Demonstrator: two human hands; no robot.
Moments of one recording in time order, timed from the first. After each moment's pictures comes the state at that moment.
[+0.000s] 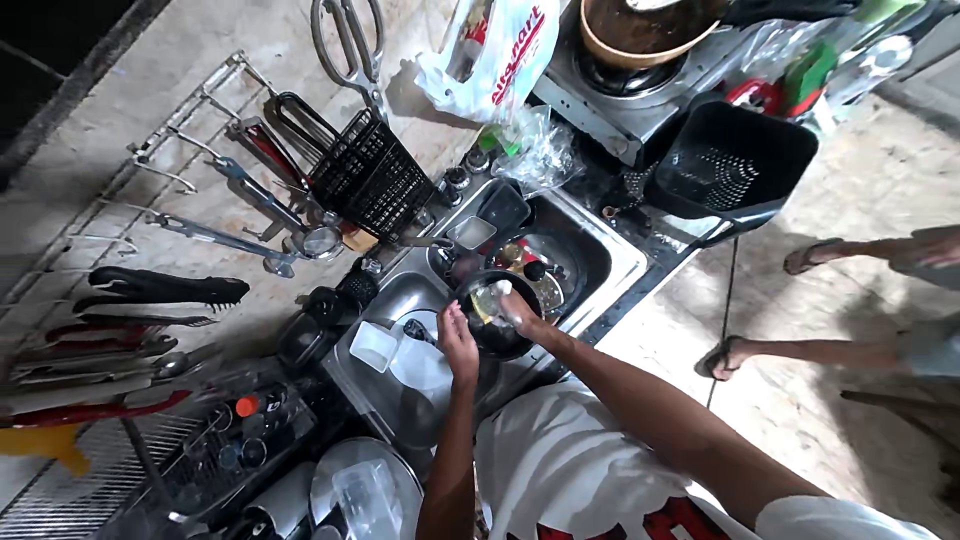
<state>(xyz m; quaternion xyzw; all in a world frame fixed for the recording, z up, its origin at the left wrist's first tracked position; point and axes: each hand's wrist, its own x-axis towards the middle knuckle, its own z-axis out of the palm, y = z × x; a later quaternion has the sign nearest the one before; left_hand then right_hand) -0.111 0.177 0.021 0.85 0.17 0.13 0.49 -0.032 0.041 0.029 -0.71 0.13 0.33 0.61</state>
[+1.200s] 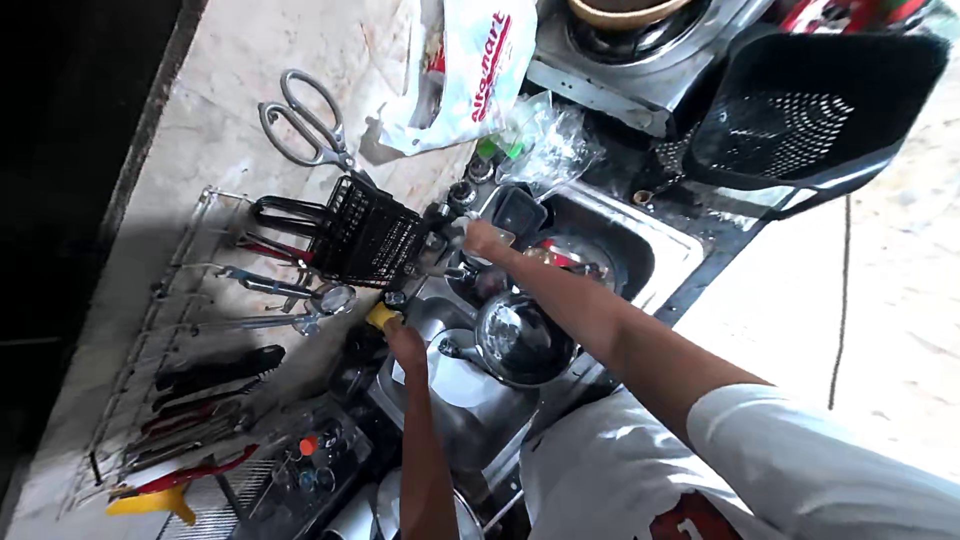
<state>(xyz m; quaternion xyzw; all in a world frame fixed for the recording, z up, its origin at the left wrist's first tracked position) -0.020 0.346 0.015 0.97 0.21 0.01 0.14 0.198 0.111 -0.016 -0.87 -0.04 0.24 0.43</state>
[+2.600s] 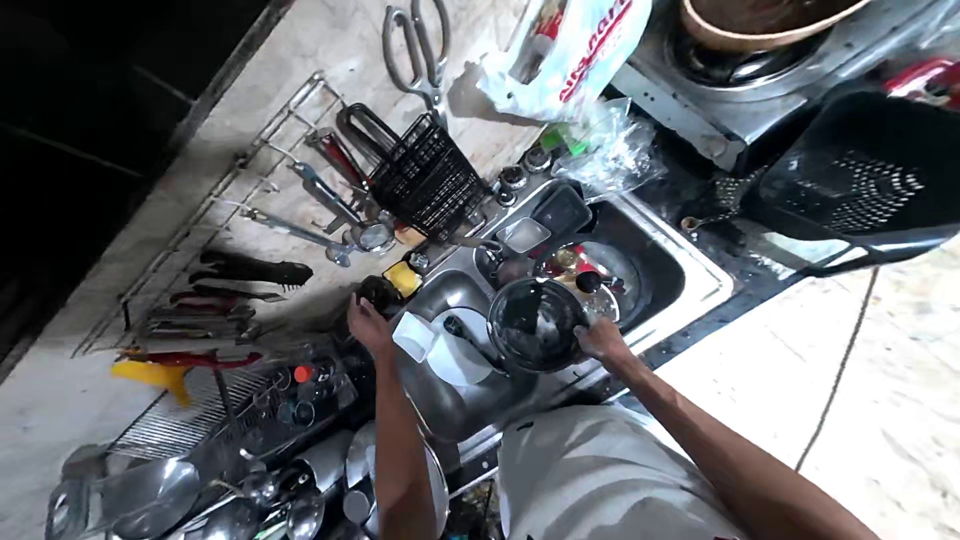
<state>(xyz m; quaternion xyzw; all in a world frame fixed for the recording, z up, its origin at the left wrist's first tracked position) -0.078 0.425 0.072 0.89 0.37 0.18 0.18 -0.053 -0.027 0.022 -0.85 0.12 0.35 0.38</state>
